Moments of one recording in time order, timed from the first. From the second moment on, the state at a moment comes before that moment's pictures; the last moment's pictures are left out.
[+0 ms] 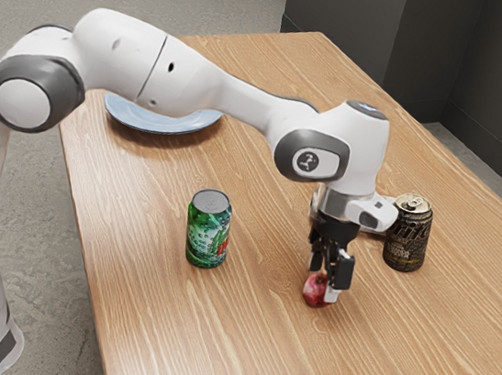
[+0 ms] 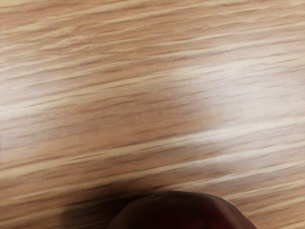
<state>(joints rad) -0.04 0.31 -0.30 -1.70 -0.12 1.95 -0.10</state>
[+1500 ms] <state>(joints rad) 0.08 -0.03 -0.09 -1.62 0.06 1.61 -0.06</state>
